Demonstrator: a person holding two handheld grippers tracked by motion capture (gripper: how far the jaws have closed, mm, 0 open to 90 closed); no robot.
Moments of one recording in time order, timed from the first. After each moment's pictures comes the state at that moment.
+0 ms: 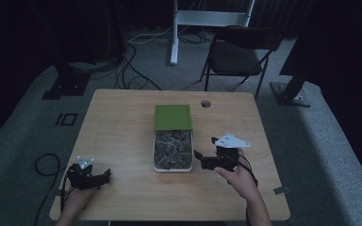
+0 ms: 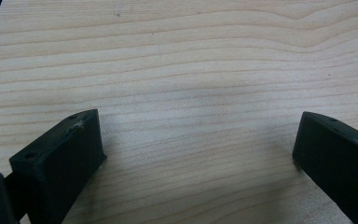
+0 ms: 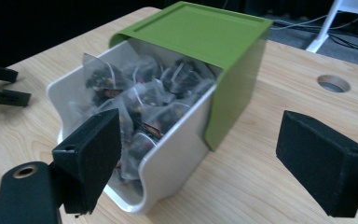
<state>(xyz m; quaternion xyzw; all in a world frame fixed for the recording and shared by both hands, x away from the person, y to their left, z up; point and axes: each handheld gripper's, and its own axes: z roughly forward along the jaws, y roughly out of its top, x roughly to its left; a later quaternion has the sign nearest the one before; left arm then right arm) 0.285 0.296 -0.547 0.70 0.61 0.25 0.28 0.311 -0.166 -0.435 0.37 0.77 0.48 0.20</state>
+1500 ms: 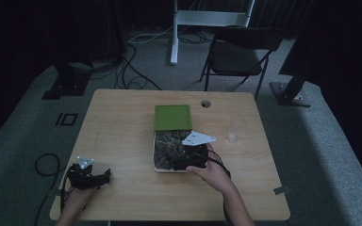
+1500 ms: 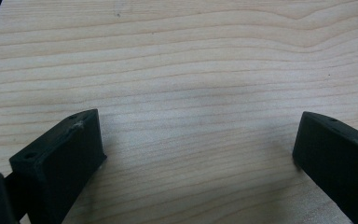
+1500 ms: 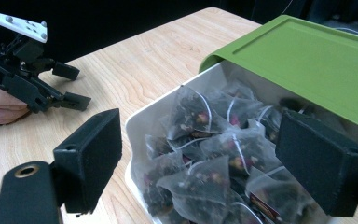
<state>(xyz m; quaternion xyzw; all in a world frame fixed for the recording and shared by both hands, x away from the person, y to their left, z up) 0.285 0.296 -0.547 0.70 0.61 0.25 0.28 0.323 -0.083 -0.434 0.30 0.81 0.49 0.15</state>
